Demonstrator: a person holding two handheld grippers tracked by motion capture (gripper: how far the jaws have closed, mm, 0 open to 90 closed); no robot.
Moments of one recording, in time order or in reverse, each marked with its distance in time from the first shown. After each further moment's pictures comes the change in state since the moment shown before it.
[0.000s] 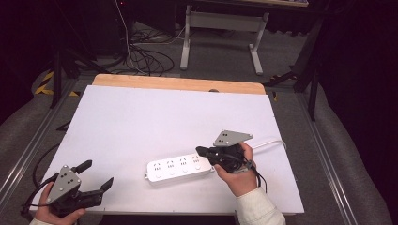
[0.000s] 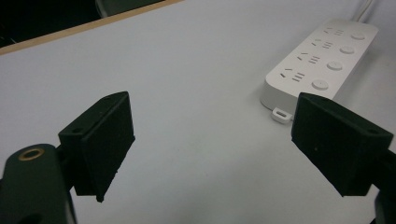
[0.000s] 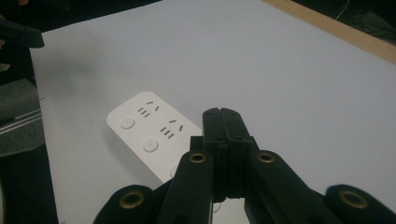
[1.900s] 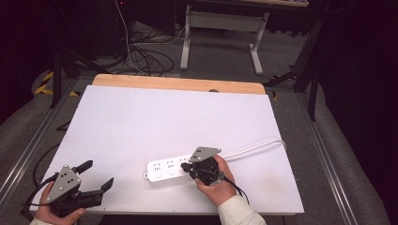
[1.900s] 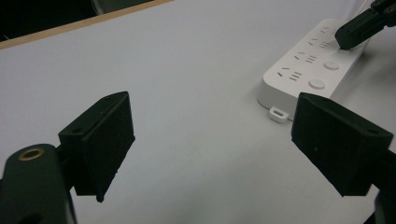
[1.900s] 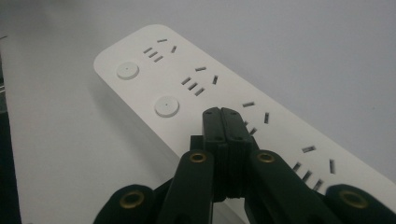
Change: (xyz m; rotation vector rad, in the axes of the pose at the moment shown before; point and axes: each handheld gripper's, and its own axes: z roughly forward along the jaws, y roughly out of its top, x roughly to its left) left arm 0.001 -0.001 0.001 0.007 -0.017 -0.011; right arm 0.028 -0.036 0.066 0.151 0.004 -0.037
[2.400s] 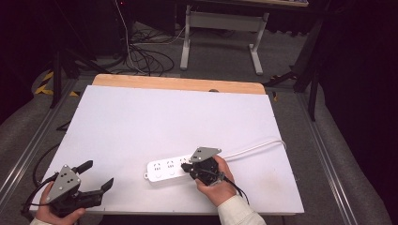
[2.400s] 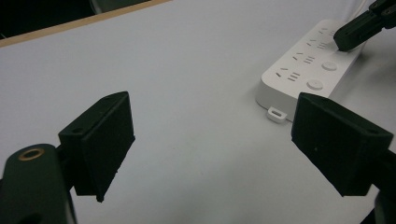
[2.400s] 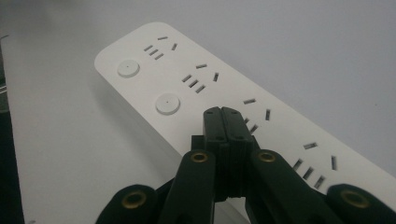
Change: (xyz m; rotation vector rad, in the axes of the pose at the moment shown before) left arm 0.000 0.000 0.000 -0.002 -0.008 -0.007; right arm 0.000 -0.001 0.000 0.007 0.003 0.013
